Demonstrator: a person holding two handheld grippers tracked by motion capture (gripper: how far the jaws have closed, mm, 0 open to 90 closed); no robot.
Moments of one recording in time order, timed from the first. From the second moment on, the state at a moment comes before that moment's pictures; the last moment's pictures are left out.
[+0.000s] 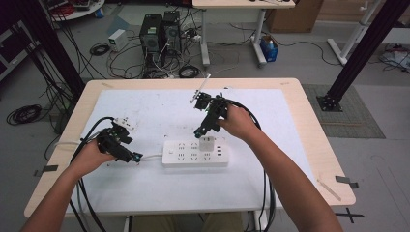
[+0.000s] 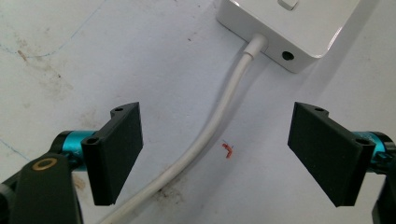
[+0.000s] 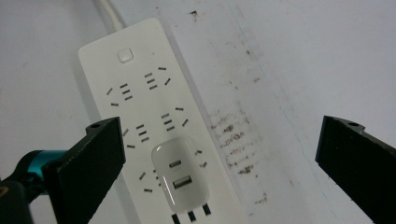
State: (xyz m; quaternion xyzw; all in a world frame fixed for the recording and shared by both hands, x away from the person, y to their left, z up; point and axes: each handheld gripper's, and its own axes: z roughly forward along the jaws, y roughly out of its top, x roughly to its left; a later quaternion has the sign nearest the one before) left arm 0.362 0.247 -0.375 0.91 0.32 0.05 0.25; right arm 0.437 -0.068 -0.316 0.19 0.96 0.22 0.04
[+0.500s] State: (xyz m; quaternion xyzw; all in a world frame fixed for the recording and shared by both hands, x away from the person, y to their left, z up) left arm 0.361 0.255 -0.375 0.91 0.34 0.06 0.24; right arm 0.410 -0.145 -0.286 0.26 0.93 0.23 0.08
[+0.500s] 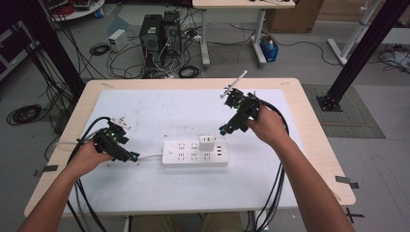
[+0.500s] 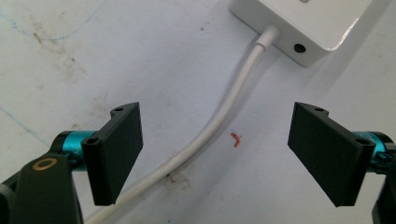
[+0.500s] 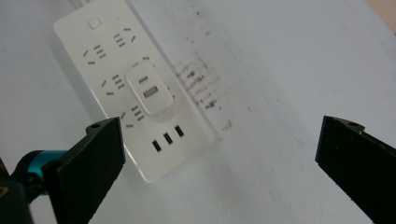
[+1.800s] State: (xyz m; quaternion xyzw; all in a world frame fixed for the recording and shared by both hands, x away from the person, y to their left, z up) left arm 0.356 0.247 -0.370 0.90 0.33 0.08 0.25; right arm 0.344 -0.234 -0.326 0.38 0.89 0.22 0.12
